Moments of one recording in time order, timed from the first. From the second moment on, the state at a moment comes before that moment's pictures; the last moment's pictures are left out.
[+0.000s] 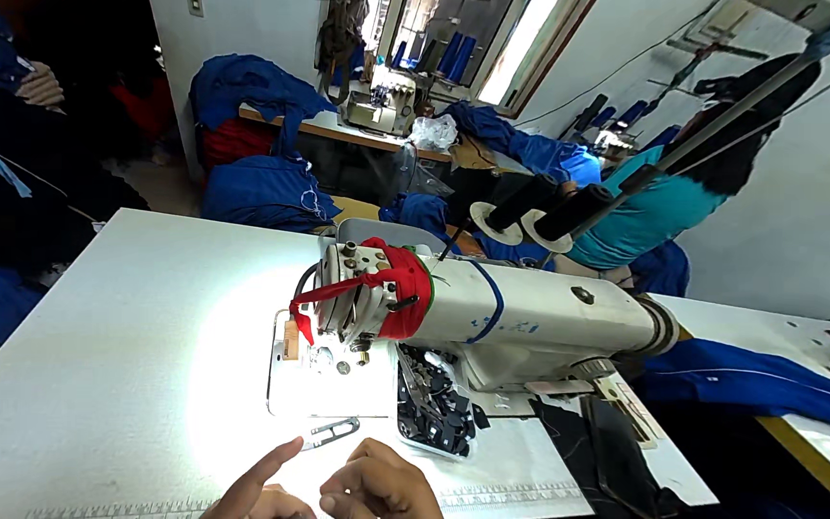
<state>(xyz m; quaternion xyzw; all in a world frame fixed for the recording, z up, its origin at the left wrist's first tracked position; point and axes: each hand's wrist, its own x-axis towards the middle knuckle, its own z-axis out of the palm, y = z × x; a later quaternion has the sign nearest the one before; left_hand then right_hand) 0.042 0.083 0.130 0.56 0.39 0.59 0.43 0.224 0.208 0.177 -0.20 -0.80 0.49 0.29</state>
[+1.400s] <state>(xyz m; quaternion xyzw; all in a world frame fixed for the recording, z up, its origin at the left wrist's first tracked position) -0.020 0.113 0.170 0.17 0.33 0.85 0.36 0.183 0.241 0.128 -0.32 -0.68 0.65 0.09</state>
